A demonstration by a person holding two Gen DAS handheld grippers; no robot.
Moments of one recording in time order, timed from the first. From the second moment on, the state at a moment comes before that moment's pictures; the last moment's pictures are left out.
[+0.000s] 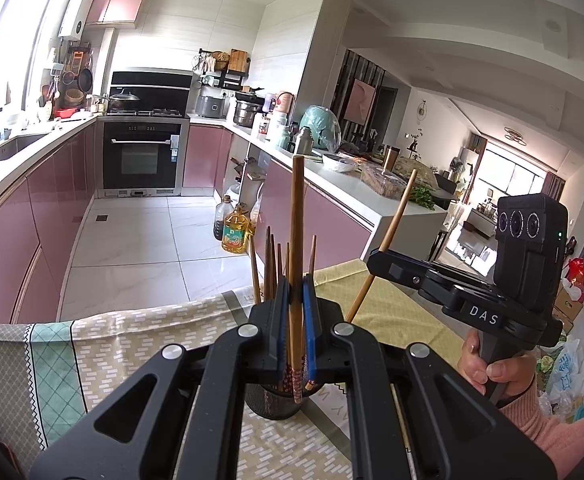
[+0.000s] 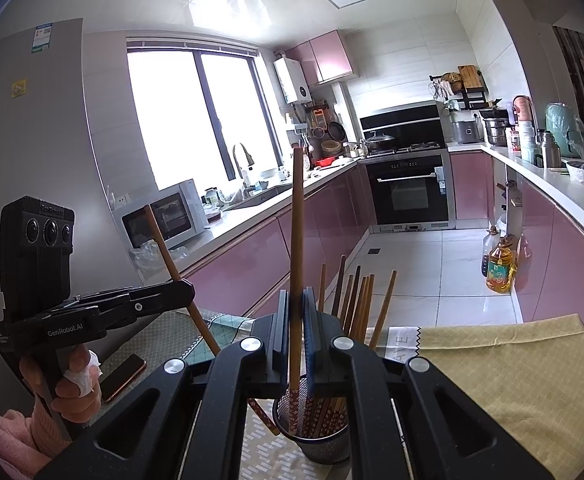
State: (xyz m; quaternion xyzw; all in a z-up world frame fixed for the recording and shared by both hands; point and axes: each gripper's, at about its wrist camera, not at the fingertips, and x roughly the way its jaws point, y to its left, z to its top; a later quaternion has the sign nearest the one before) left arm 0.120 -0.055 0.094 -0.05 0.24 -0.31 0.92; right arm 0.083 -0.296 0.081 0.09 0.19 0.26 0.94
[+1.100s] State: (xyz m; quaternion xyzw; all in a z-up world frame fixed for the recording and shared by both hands) left arm 0.127 -0.063 0.098 -0.05 0.25 -0.30 0.92; right arm 0.094 -0.293 0.074 0.09 0.21 0.24 0.94
